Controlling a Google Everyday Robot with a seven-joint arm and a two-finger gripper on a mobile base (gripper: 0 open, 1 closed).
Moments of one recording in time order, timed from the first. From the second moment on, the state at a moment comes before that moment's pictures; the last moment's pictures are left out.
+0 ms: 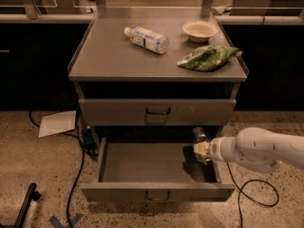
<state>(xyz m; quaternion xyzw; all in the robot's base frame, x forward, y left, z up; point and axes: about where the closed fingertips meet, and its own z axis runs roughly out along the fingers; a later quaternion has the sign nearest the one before) 0.578 -0.216 0.541 -0.03 0.94 0.16 0.29</state>
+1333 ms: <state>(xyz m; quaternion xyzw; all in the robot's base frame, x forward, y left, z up) 0.618 -0.216 0.419 0.00 0.96 0.22 0.18</state>
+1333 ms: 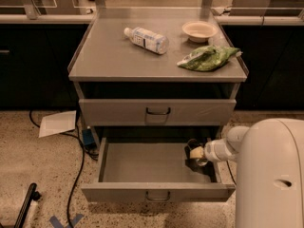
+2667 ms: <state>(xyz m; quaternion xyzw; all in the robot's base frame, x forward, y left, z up) 0.618 -0.216 0.419 0.00 0.96 0.22 0.18</state>
